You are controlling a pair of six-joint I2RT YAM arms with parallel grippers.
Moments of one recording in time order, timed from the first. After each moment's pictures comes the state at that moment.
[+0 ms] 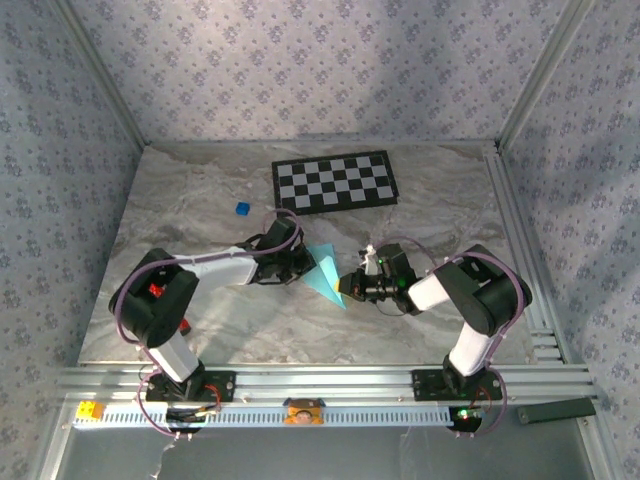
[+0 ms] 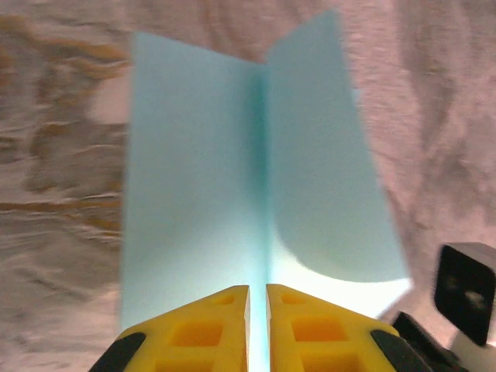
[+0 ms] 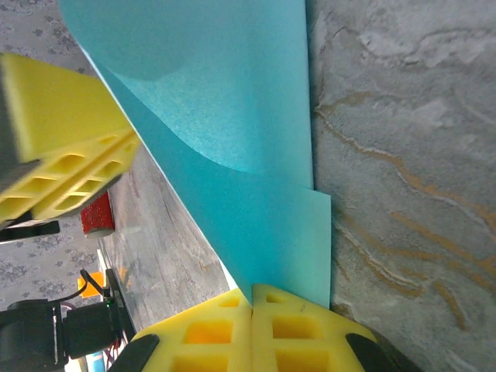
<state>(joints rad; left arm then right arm) -0.70 1.66 0.85 -0.08 0.19 -1.14 0.55 1.73 0.43 0.65 -0.65 0.90</state>
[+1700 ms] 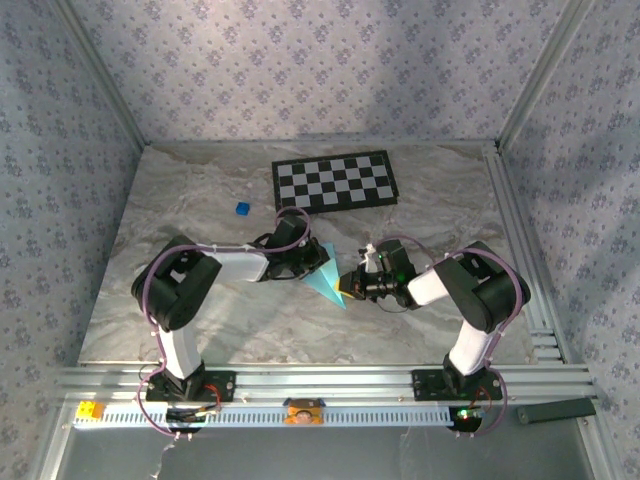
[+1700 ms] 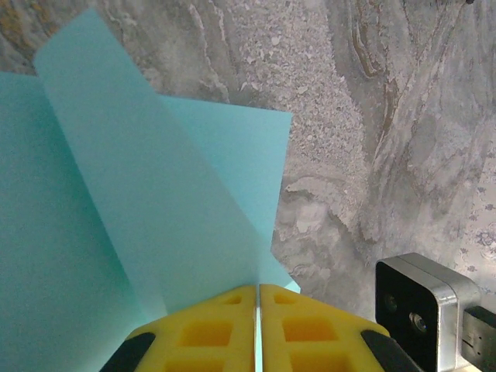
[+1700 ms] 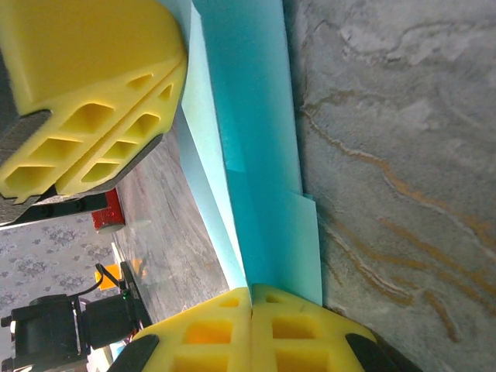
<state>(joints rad) -0.70 1.81 0.89 0.14 0.28 -1.17 0.52 1.75 0.47 0.57 -0.72 0.91</state>
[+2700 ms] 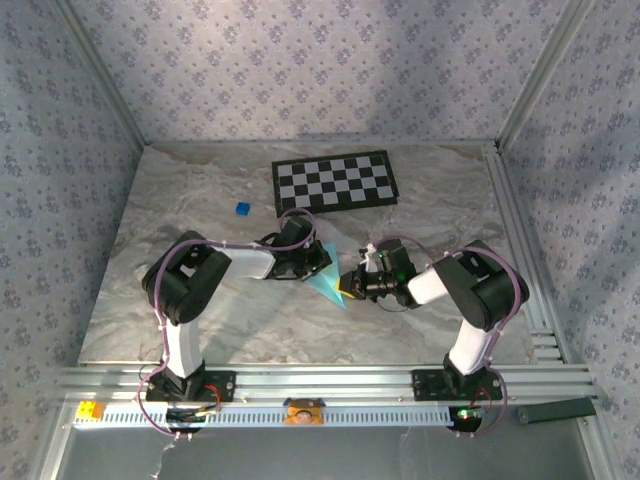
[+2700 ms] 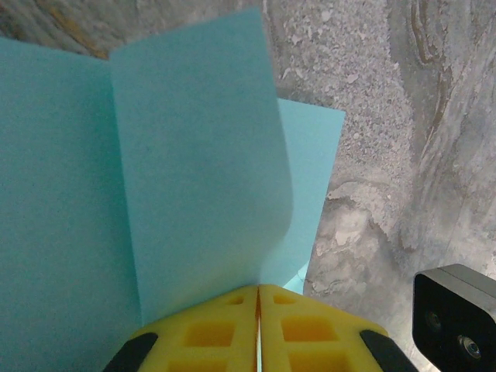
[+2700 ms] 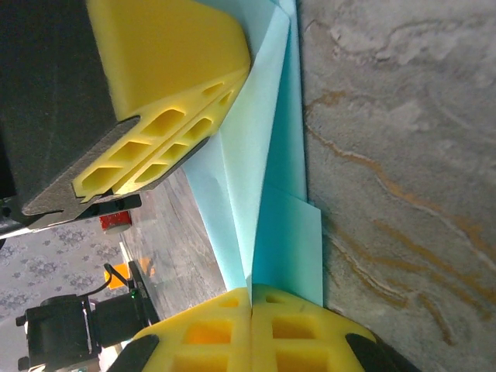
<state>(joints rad) -0.71 1.88 0.94 0.10 0.28 -1.16 0.51 1.76 0.48 0.58 -0.74 0.94</state>
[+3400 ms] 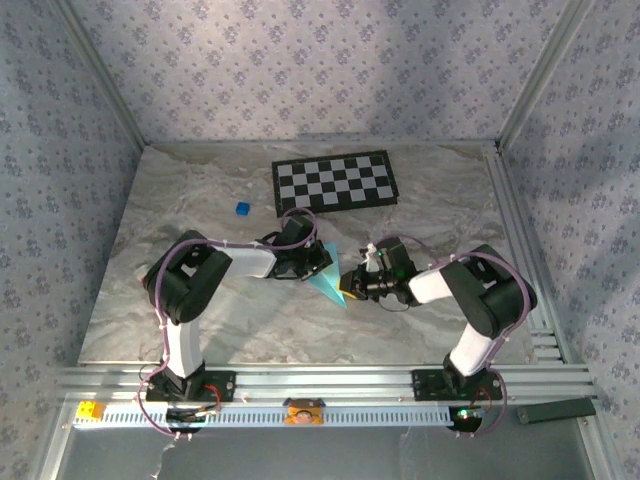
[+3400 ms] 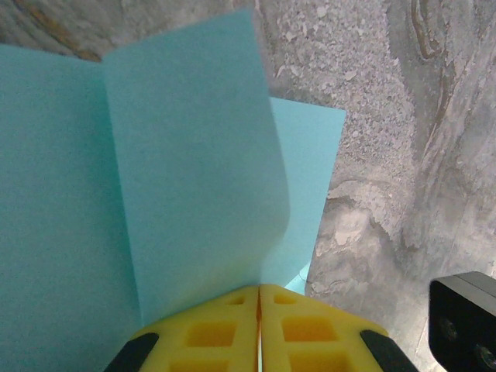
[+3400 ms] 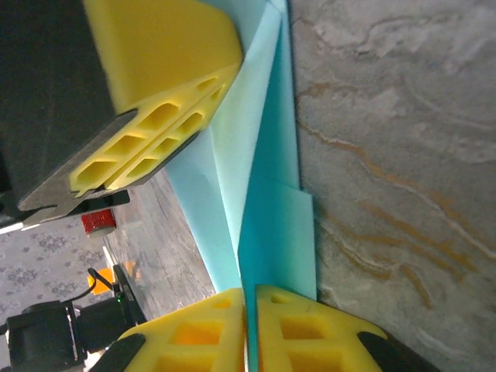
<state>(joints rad) -0.72 1.89 0.95 0.08 0.28 -1.14 0.51 1.69 0.50 0.42 -0.69 0.89</state>
